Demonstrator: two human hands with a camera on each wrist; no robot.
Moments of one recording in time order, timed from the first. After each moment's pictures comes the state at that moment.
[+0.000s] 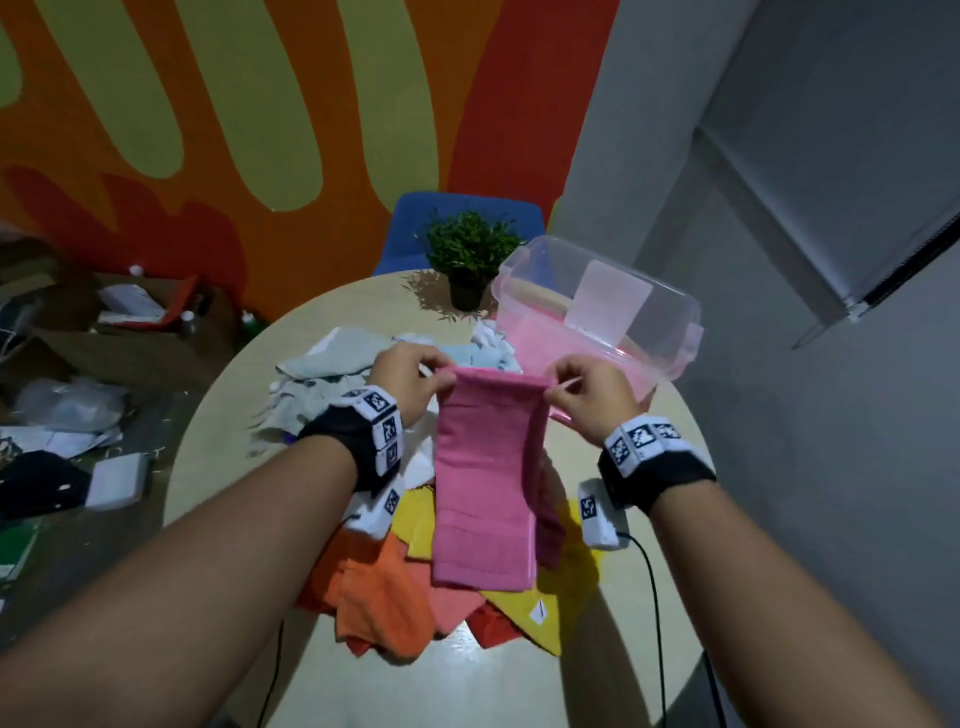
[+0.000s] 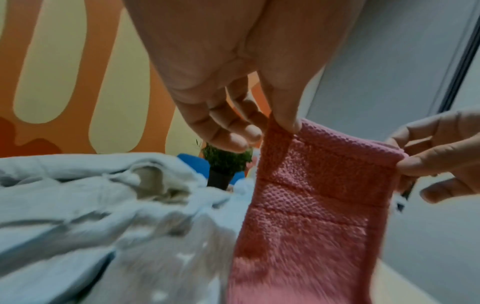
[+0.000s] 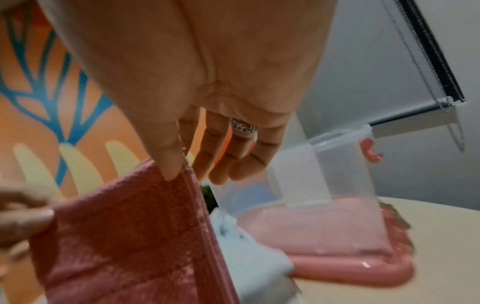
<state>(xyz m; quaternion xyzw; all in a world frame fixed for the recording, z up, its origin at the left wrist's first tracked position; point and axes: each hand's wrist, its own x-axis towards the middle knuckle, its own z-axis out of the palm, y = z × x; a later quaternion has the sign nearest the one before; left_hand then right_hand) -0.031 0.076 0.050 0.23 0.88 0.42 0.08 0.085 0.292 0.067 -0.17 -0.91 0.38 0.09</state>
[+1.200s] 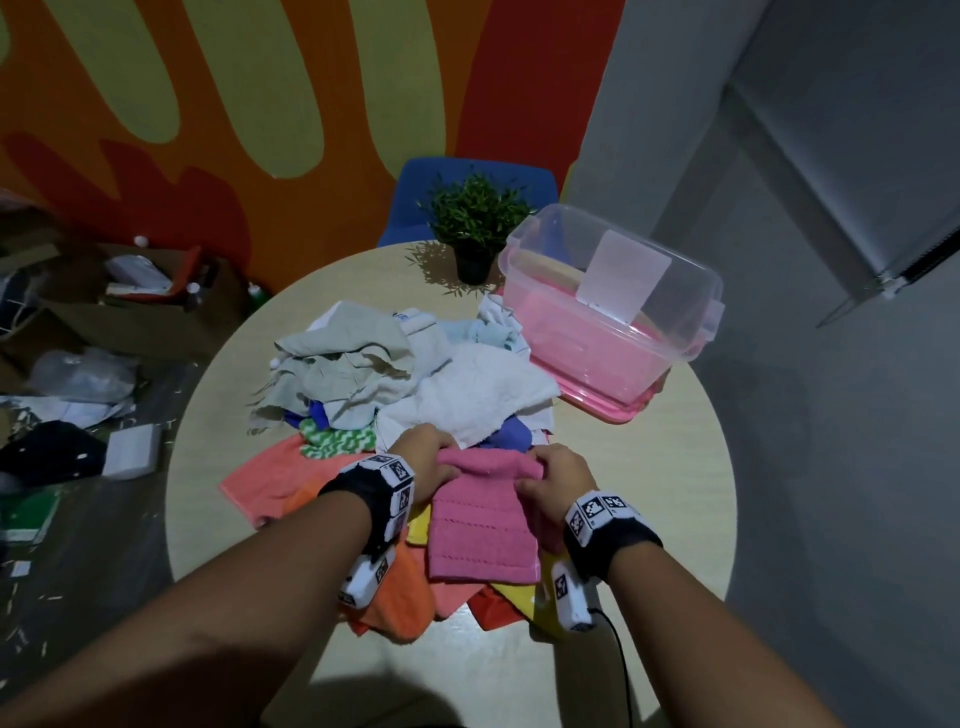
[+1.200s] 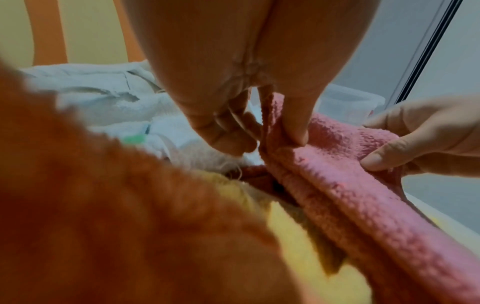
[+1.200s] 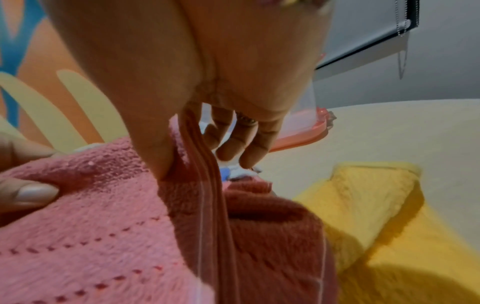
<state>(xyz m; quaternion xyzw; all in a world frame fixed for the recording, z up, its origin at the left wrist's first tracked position) 0.007 0.068 -0.063 0.28 0.90 0.22 0.26 0.120 0.270 -0.073 -0.23 -0.91 0.33 -0.10</state>
